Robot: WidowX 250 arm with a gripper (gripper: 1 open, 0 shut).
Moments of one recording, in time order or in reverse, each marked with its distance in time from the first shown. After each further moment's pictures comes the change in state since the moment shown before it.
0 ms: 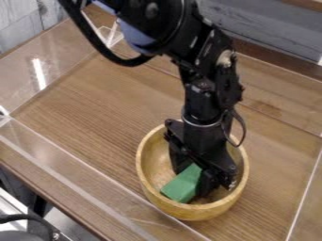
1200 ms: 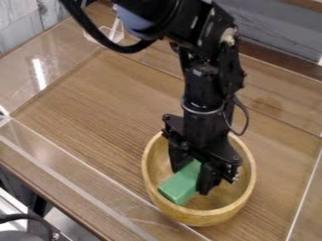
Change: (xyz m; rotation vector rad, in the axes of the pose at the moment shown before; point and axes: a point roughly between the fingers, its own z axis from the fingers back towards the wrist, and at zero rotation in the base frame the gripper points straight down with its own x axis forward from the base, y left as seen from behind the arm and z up) arm -0.010 -0.008 0.019 -0.053 0.078 0.038
